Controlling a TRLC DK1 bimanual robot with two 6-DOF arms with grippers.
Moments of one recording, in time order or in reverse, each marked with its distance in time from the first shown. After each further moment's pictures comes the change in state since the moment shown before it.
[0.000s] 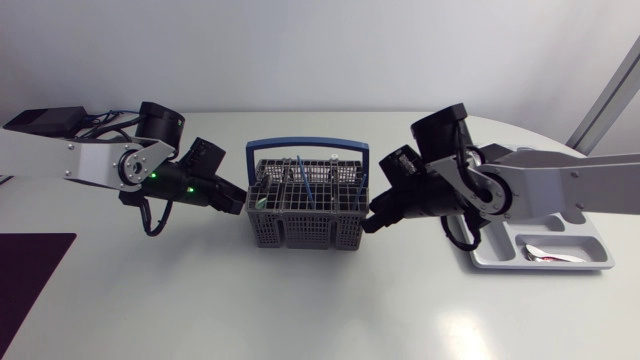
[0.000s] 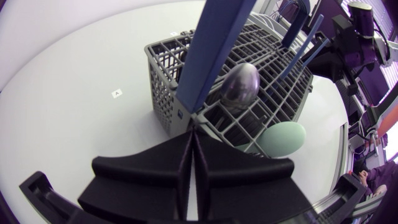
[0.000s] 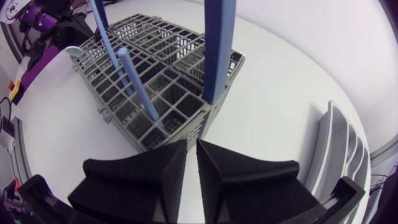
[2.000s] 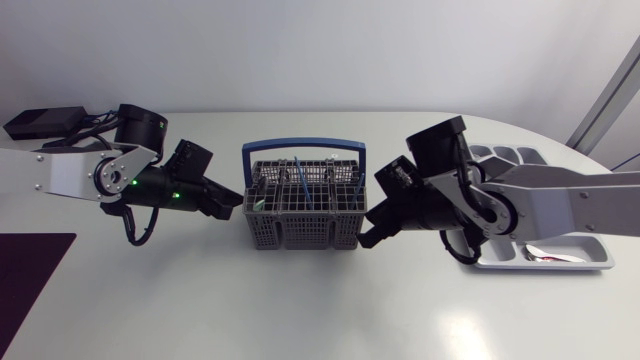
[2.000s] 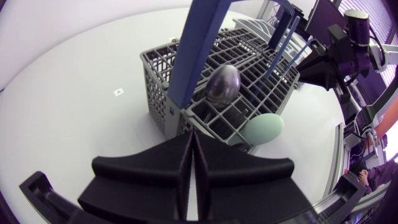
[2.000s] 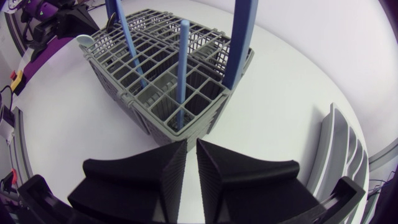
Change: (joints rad) left arm 0.026 -0.106 -0.088 0.015 0.025 -0.003; right arm 0.052 -0.049 -0.068 0.025 0.037 -0.003
